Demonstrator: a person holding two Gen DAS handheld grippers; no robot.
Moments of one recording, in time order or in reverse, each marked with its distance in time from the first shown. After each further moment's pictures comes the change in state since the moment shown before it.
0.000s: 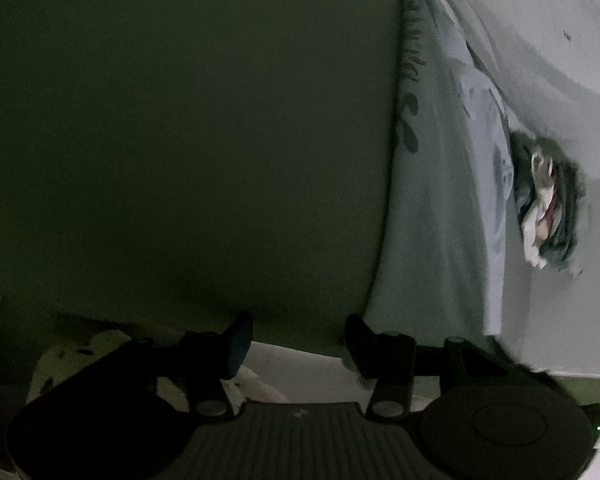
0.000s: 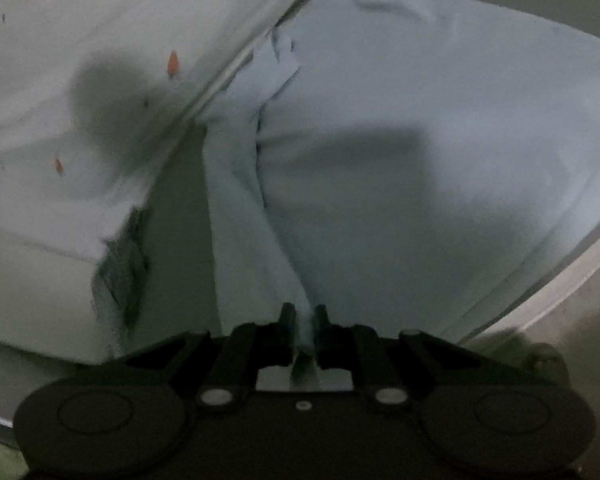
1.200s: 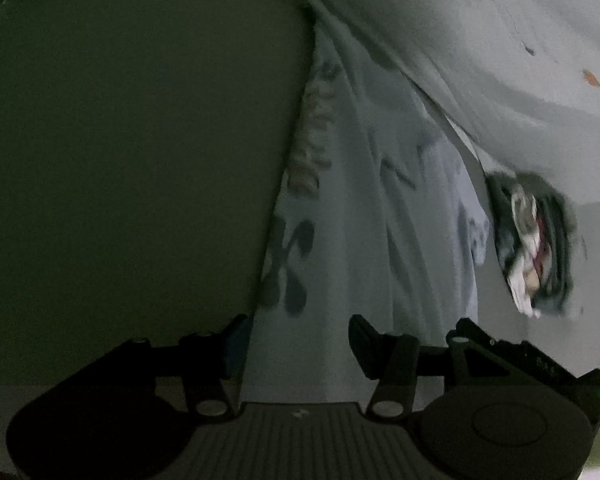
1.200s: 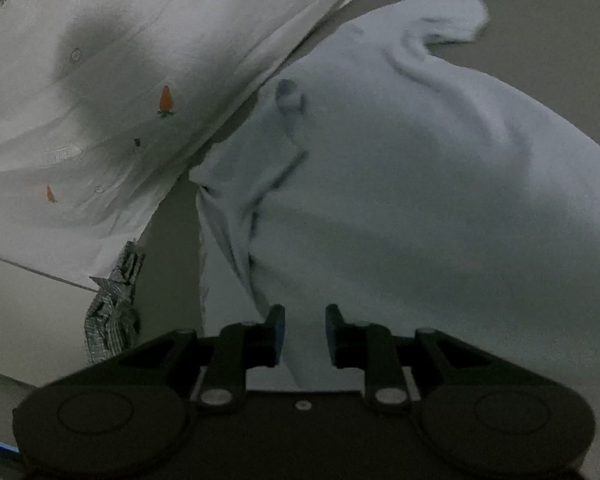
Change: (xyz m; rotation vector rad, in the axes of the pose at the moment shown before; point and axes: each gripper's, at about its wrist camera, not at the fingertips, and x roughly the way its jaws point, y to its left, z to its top) left arm 0.044 -0.112 0.079 0.059 -0.204 0.018; right arm 0.081 0.003 0.146 -0.082 0.048 -0.005
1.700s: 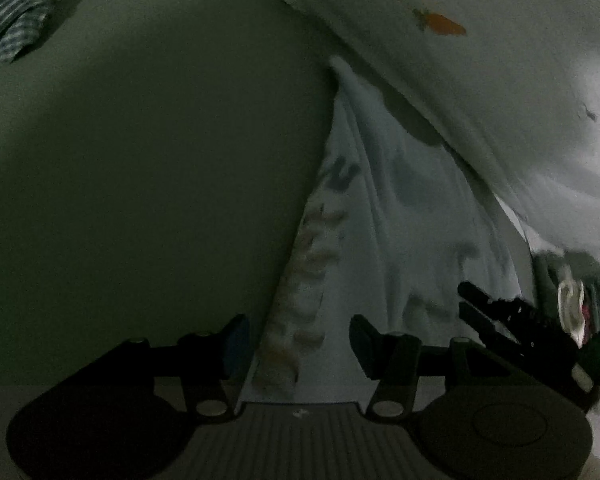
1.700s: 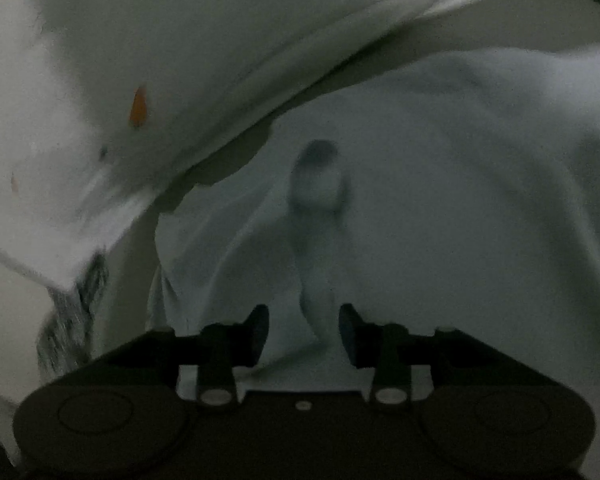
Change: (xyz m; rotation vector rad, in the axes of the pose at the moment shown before) left arm 0.063 -0.037 0.098 -0.064 -0.139 0.134; right arm 0.155 0.025 0.137 -0.301 0.054 -0.024
